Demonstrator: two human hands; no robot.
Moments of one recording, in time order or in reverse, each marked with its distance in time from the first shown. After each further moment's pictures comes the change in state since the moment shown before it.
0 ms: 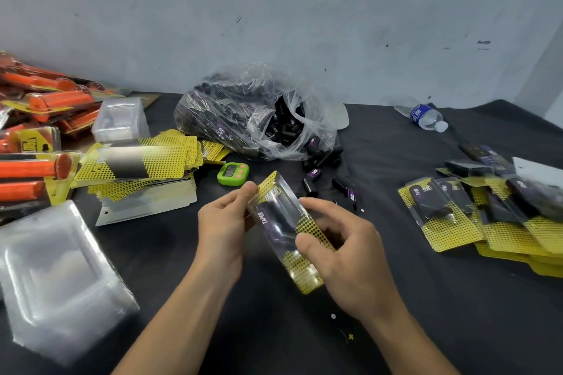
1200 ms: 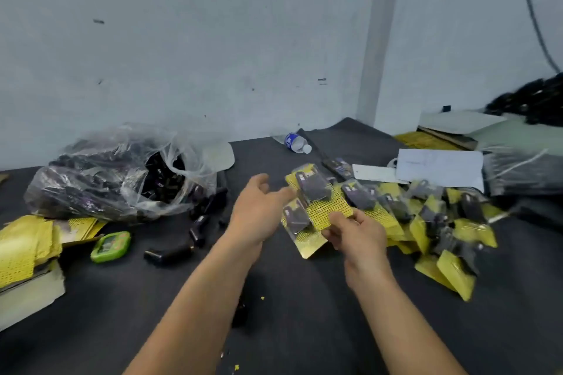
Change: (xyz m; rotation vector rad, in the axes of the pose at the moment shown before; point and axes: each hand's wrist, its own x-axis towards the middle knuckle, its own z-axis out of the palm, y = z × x) left_hand -0.060 0.012 0.213 0.648 -0.541 0.051; right_hand 0.007 0.040 -0.169 0.546 0.815 0.554
